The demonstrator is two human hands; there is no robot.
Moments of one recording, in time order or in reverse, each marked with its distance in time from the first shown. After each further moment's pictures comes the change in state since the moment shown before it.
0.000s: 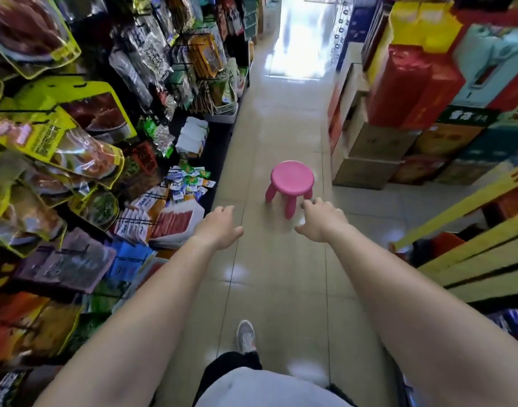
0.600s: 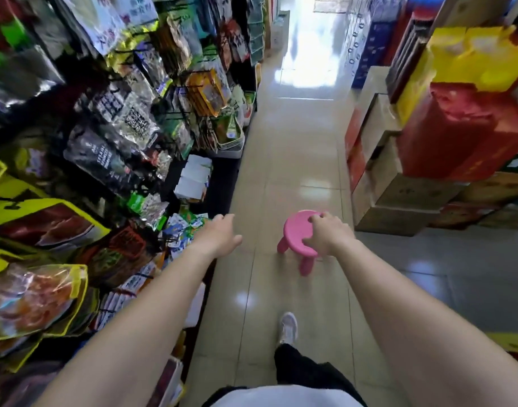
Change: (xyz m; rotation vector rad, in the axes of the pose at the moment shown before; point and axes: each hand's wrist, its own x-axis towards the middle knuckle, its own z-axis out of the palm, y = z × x) left_hand 0.349 -0.005 -0.153 0.022 -0.023 -0.043; right_hand 0.348 0.001 -0.131 0.093 -0.049 0.039
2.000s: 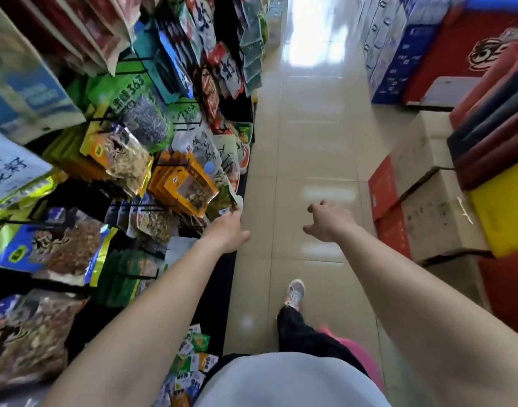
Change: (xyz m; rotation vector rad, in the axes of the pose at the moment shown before) left_hand 0.705 0.036 -0.322 -0.015 -0.108 0.018; right_hand 0.703 -0.087 -0.330 -0.030 -0.057 -0.008
